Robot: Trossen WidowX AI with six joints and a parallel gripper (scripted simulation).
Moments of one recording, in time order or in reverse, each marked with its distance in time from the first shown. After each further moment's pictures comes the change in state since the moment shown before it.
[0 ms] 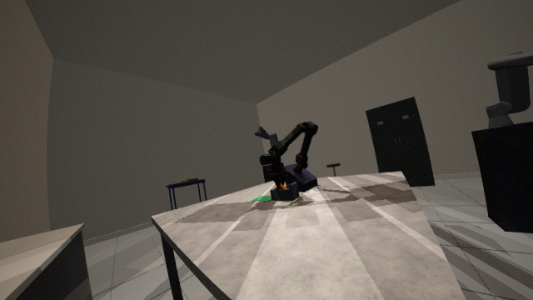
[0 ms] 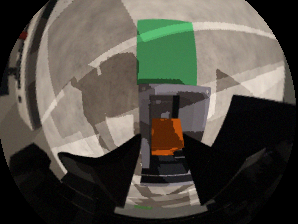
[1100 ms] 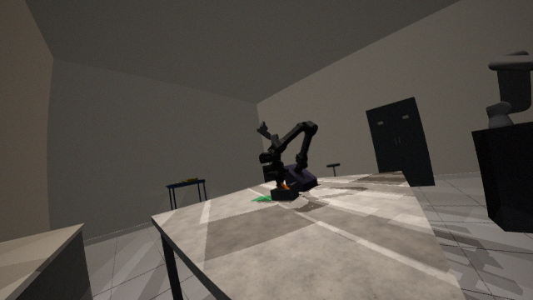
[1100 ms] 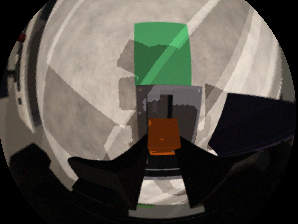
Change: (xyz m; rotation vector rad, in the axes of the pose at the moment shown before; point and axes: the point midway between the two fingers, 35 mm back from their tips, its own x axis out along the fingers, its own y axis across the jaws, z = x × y) arm -0.012 -0.004 0.001 0.015 0.009 -0.011
